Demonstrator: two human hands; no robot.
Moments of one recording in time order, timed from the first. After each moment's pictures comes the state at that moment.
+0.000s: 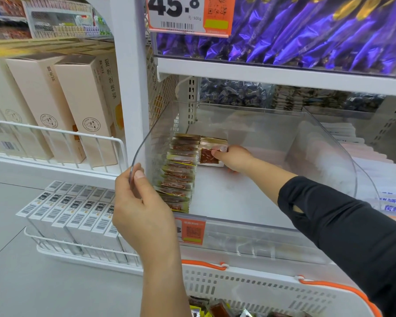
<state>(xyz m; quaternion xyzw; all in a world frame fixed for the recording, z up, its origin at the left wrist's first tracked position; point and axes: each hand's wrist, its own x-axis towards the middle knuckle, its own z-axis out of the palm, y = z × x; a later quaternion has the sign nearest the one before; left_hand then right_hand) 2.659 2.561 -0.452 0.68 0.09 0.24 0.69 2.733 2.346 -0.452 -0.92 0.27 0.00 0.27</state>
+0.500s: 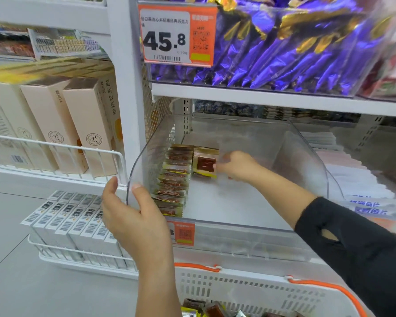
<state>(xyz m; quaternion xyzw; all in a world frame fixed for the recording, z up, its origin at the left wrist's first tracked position) 2.648 2.566 -0.447 0.69 0.08 0.26 0.67 2.683 2.355 -0.416 -0.93 0.24 -0.01 0.26</state>
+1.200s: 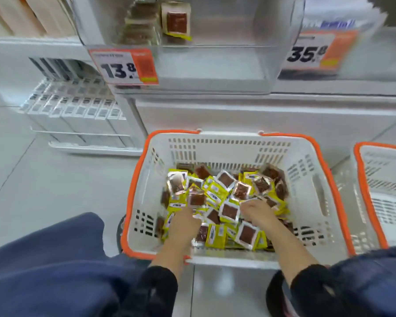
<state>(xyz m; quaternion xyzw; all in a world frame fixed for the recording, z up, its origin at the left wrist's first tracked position) 2.451 2.615 -0.690 0.90 -0.11 -0.38 0.19 2.355 2.439 -0.698 -0.74 0.43 0.14 0.50</state>
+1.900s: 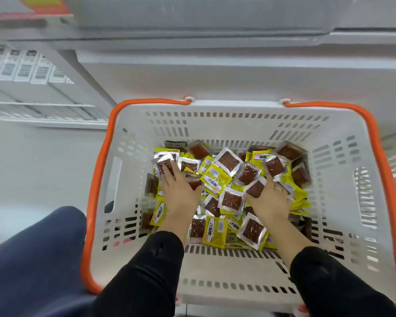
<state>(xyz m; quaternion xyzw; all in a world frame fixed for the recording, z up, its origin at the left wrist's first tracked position) 2.507 2.561 -0.790 0.95 -0.08 -0.27 0.13 2.379 2.402 -0.800 -0.81 0.50 0.21 0.22</state>
